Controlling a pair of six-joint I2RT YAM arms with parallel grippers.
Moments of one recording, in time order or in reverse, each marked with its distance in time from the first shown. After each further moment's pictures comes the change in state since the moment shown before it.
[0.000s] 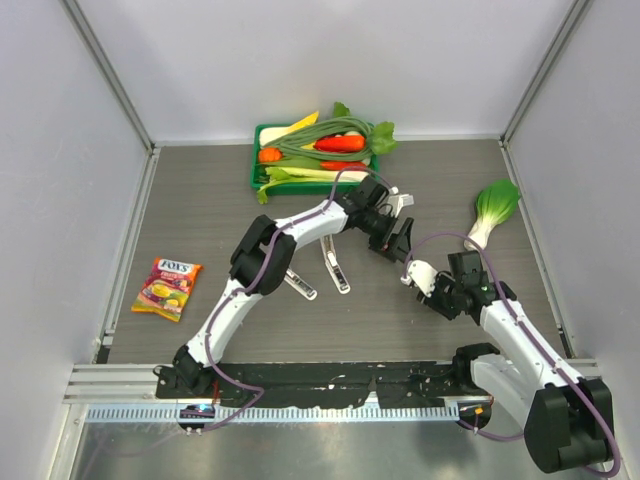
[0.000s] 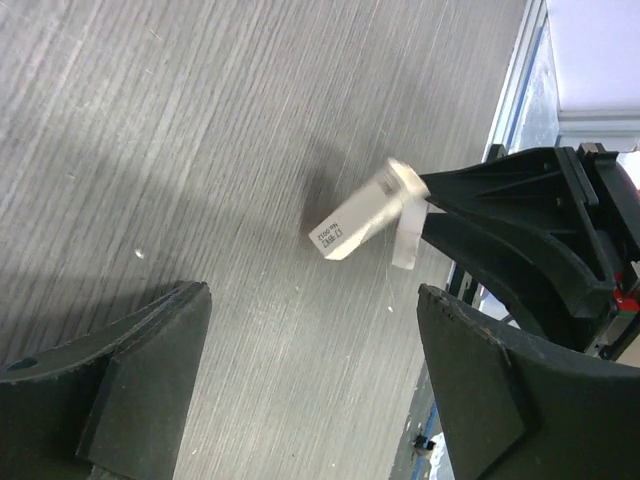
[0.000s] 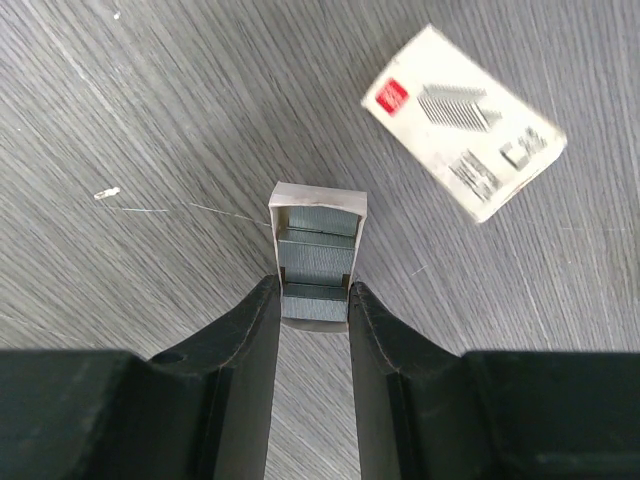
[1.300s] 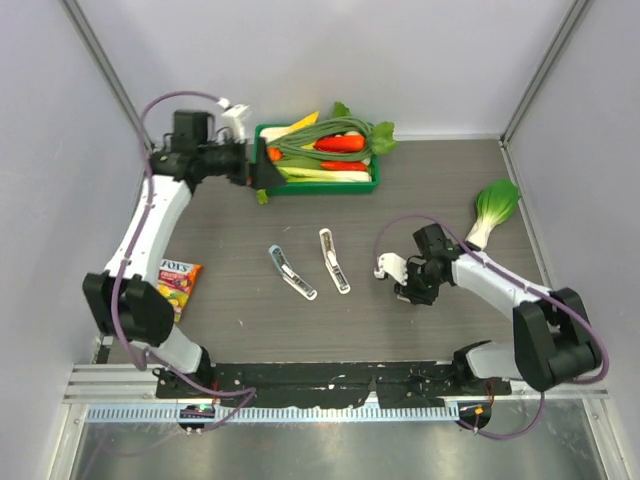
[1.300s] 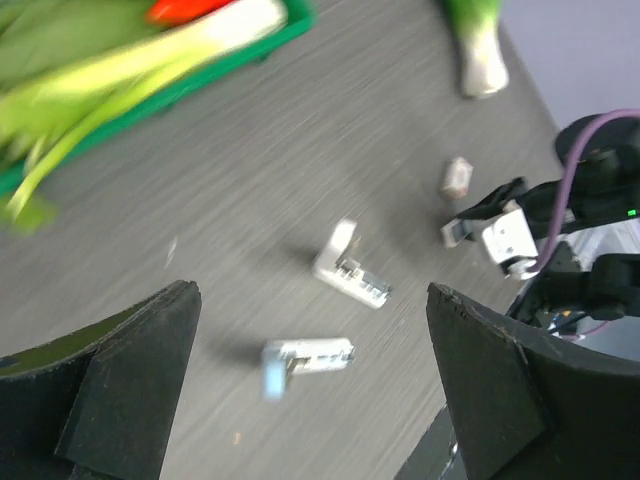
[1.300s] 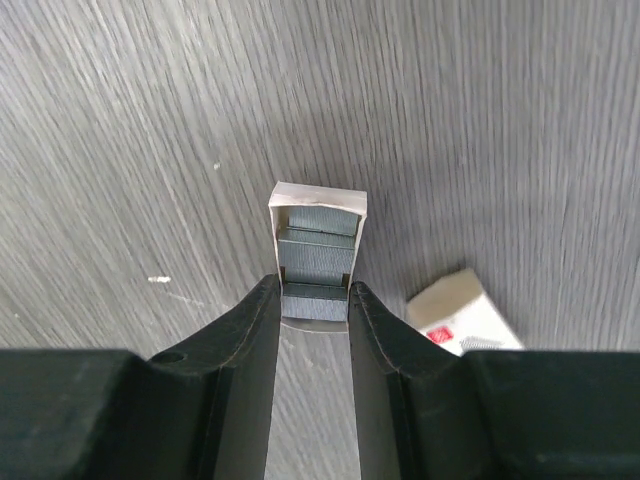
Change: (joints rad) left arm 0.561 -0.855 -0.333 -0.260 -0.115 0.289; right arm 0.160 0.404 0.237 -0.041 -0.093 -0.095
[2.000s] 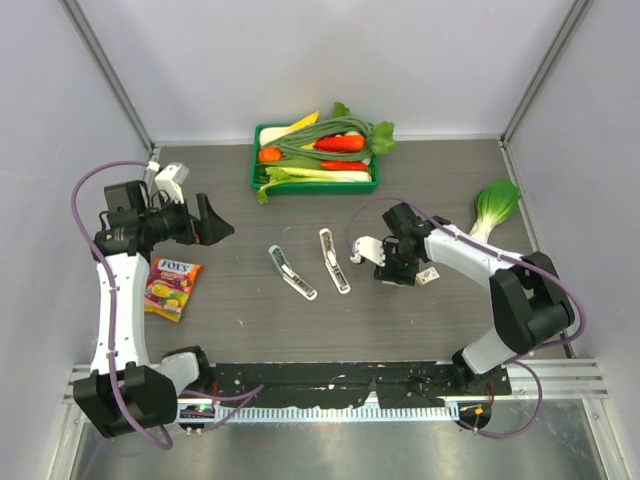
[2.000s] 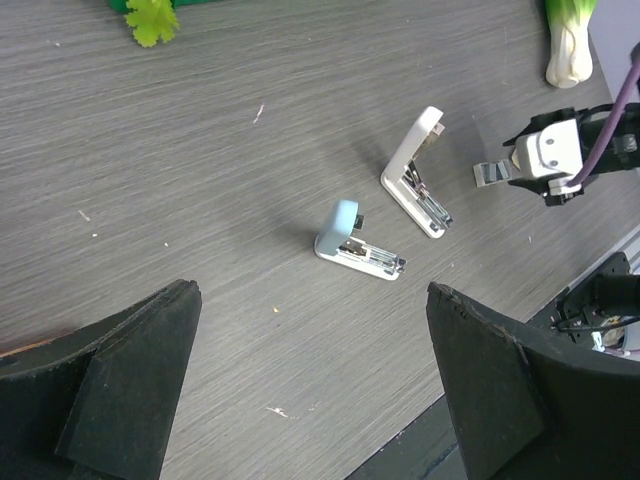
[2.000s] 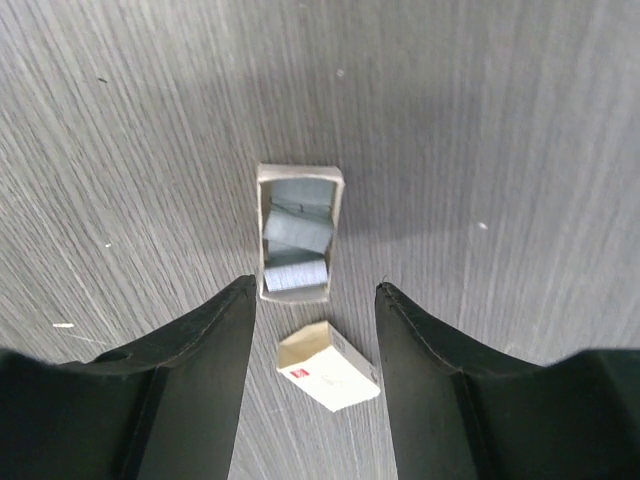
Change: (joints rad) left arm 0.444 -0.531 -0.581 -0.085 0.060 0.151; right arm 0.164 0.277 0.288 -0.031 0.158 -0.018
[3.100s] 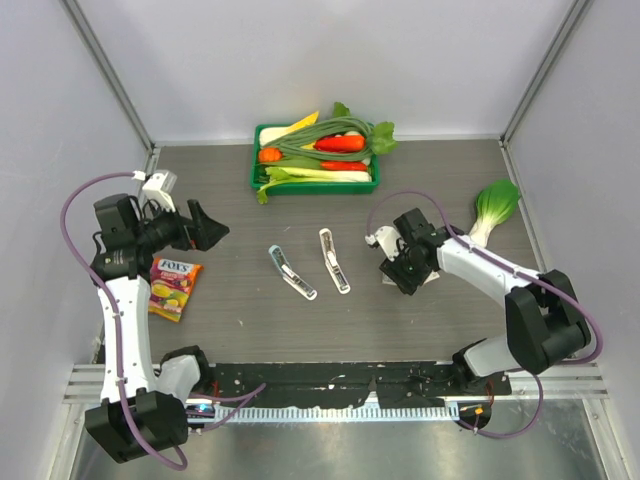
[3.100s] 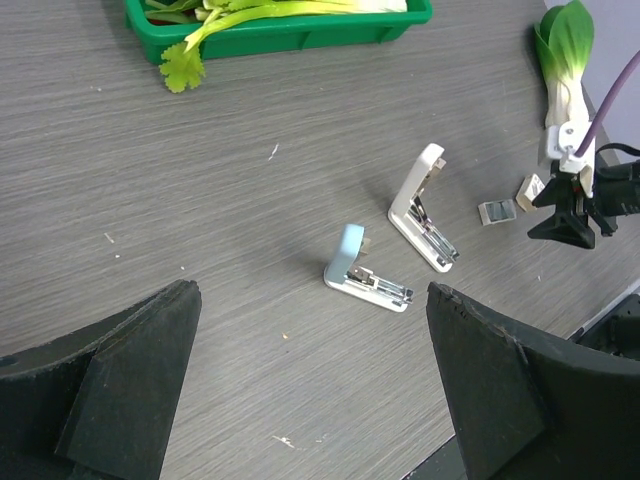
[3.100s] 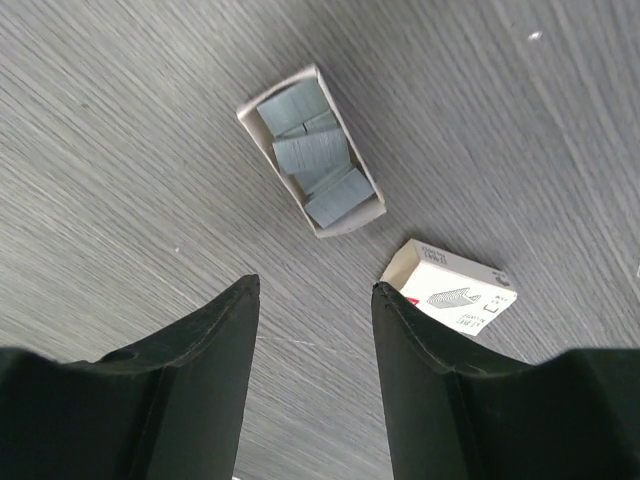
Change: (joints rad) left arm 0.070 -0.142 -0.121 0.146 0.023 -0.074; right arm -0.031 -0.132 -0.080 -0.003 0.063 0.582
